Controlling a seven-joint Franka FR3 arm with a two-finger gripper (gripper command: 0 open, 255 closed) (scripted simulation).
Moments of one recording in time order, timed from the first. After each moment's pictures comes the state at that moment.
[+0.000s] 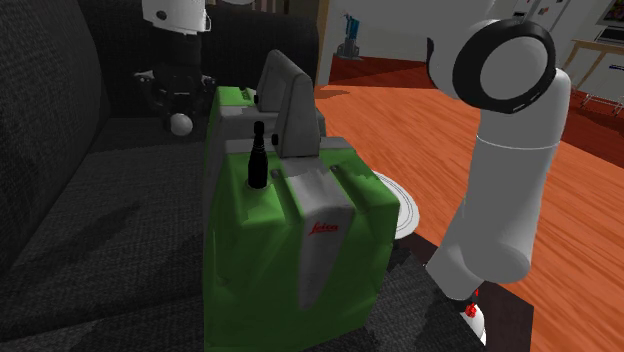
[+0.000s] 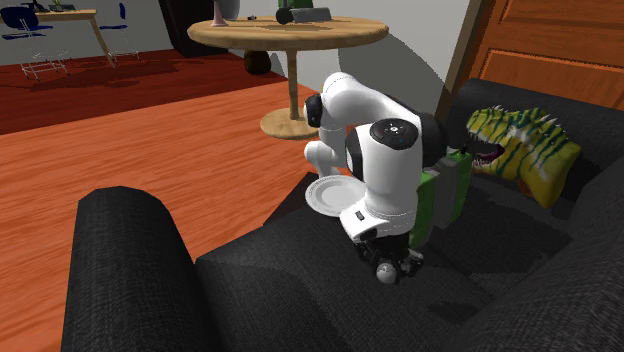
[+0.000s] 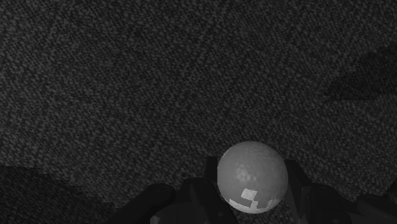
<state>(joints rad) 0.23 0.29 0.36 -1.32 0.02 1.66 0.60</state>
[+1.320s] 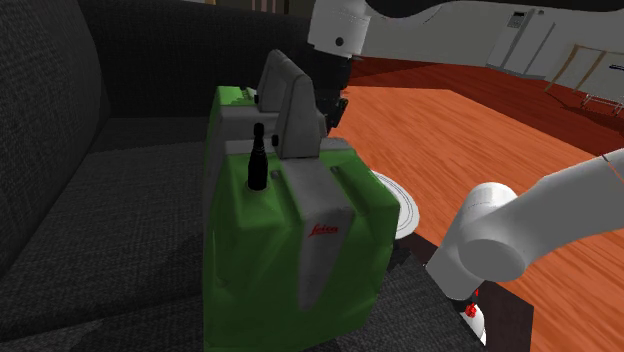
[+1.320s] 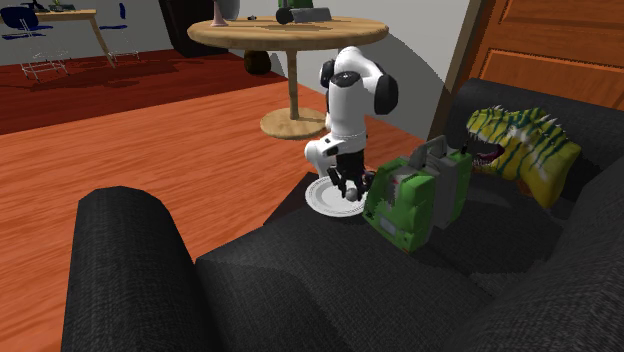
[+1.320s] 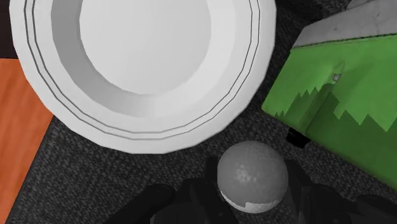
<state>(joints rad) 0.15 -0.58 0.22 -2.22 0.26 1.68 0.34</state>
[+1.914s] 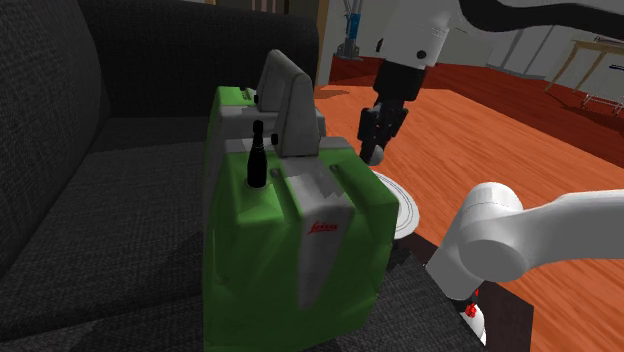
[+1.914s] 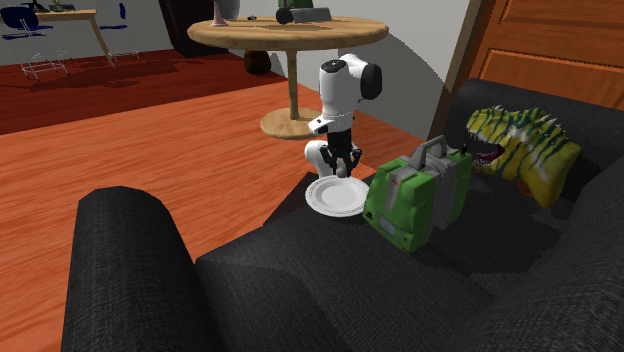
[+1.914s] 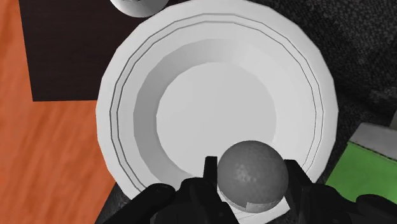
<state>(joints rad) 0.16 -0.93 0.12 -2.43 0.23 1.52 0.27</state>
